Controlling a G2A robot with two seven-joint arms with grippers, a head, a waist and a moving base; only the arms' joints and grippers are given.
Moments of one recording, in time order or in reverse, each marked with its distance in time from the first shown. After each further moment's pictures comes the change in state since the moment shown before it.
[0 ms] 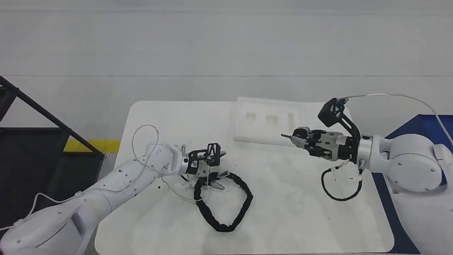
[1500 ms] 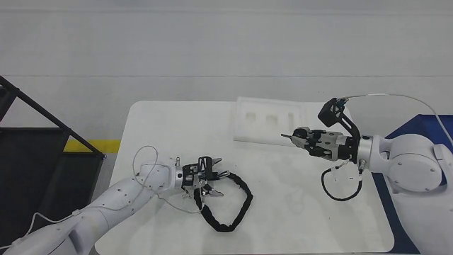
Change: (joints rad) left arm 0.156 0.016 -0.088 0.016 0.178 0.183 0.248; right arm 0.000 0.000 0.000 0.000 0.000 0.000 0.000
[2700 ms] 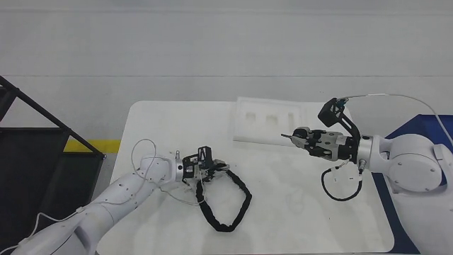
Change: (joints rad) left arm -0.011 -0.046 -0.094 0.055 -0.006 -0.085 0.002; right arm 0.000 0.000 0.000 0.000 0.000 0.000 0.000
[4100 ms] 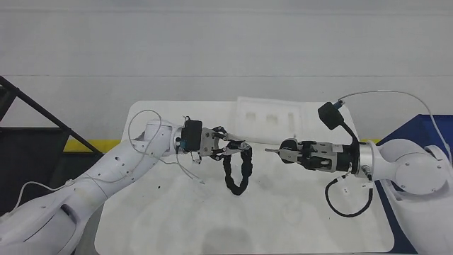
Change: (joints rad) left arm -0.244 0.065 0.096 -0.249 0.040 0.023 0.506; right arm -0.009 0.020 -0.041 -0.047 0.399 0.108 0.067
